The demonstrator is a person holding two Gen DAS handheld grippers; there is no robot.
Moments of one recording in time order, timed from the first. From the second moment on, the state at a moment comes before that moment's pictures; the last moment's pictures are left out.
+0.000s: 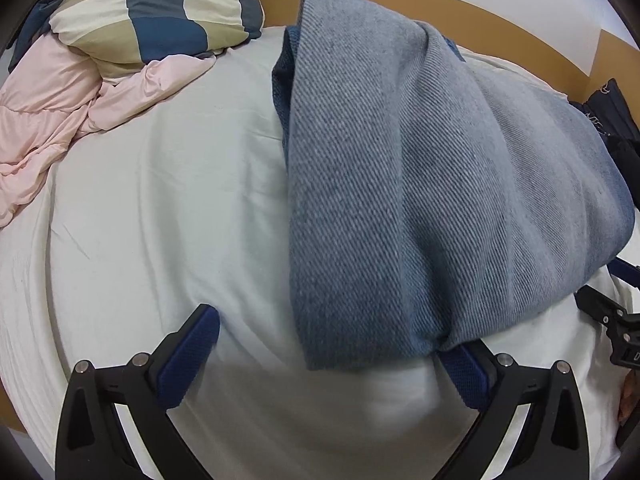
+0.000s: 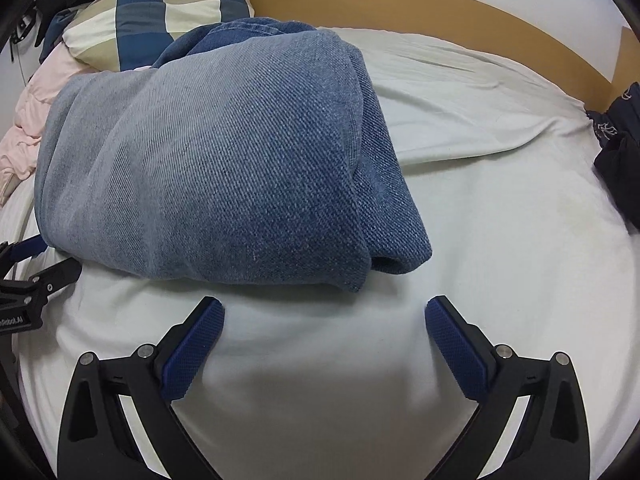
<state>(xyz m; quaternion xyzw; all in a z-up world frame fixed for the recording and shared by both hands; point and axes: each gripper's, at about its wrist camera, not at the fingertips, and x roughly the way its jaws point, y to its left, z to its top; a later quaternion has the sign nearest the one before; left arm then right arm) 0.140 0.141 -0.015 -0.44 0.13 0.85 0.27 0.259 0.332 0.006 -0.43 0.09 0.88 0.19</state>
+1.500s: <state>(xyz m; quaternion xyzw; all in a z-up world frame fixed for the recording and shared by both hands) 0.144 0.140 -0.016 -0.44 0.13 0.85 0.27 0.250 0.344 -0.006 -0.43 0.09 0.88 0.19</state>
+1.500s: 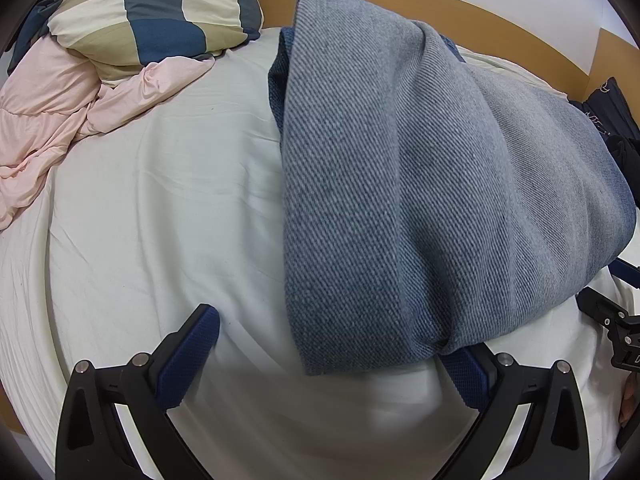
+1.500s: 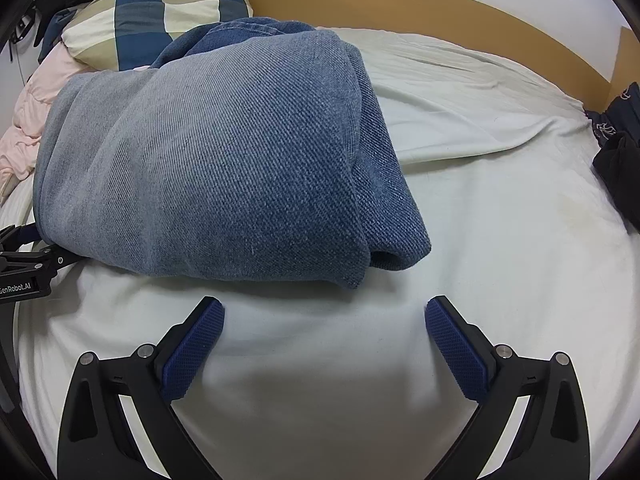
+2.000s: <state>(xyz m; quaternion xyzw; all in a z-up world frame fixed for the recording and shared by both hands) 0.145 0.140 -0.016 -0.44 0.13 0.85 0.27 0.259 0.354 -0.008 -0.43 0.10 0.88 0.19</state>
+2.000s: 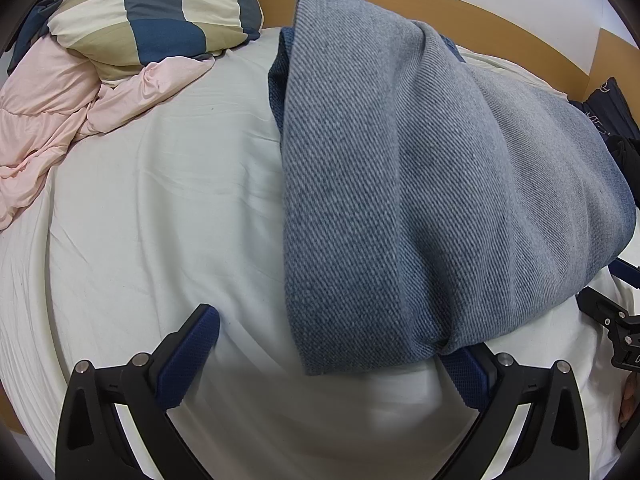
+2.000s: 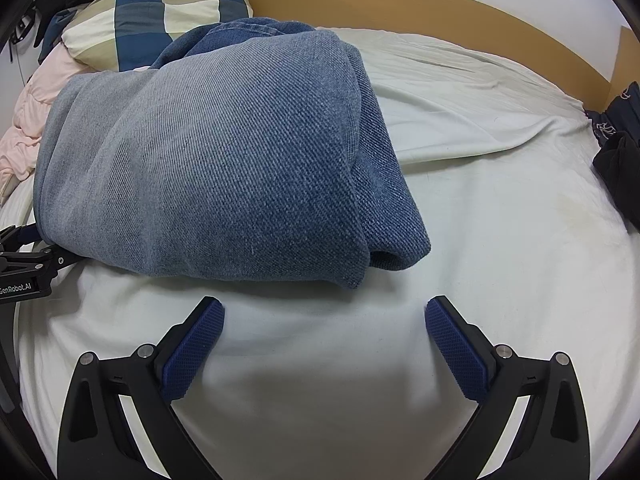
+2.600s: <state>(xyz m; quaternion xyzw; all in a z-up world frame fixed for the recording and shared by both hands) 0.145 0.140 -0.016 -0.44 0.13 0.85 0.26 0.268 0.368 -0.009 -0.43 0.10 0.88 0.19</state>
